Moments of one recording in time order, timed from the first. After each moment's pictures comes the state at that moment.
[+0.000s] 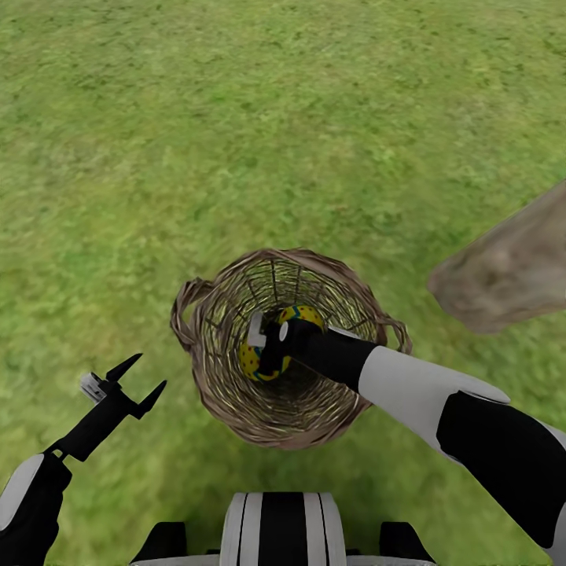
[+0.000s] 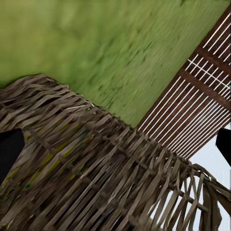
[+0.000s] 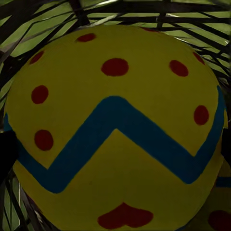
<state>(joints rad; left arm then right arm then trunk) -0.40 0.17 0.42 -1.09 1.78 0.99 -0.17 -1.30 0.11 1.30 -0.70 -0.06 0.51 0.48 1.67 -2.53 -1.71</state>
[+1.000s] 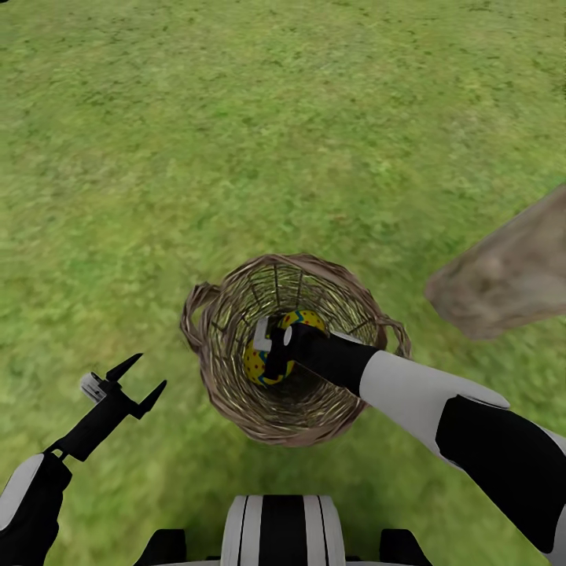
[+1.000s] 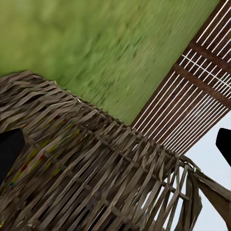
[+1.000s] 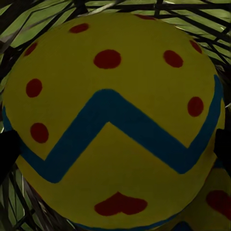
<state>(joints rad) -0.40 0.17 0.42 -1.09 1.78 0.99 -0.16 -1.28 0.11 1.29 -0.66 -0.06 0.51 0.48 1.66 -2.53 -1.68</state>
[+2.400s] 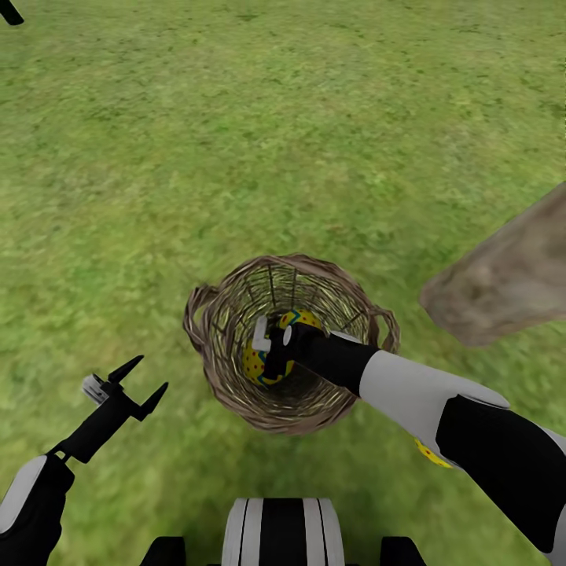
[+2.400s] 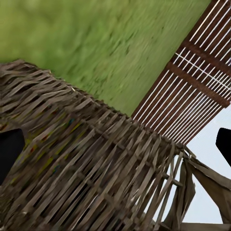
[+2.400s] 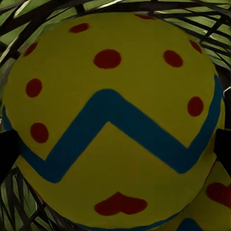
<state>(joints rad) -0.40 0.16 0.42 -1.08 1.78 0.99 -0.17 -1.28 0.11 1.29 -0.66 -0.05 0.51 0.48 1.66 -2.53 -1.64</state>
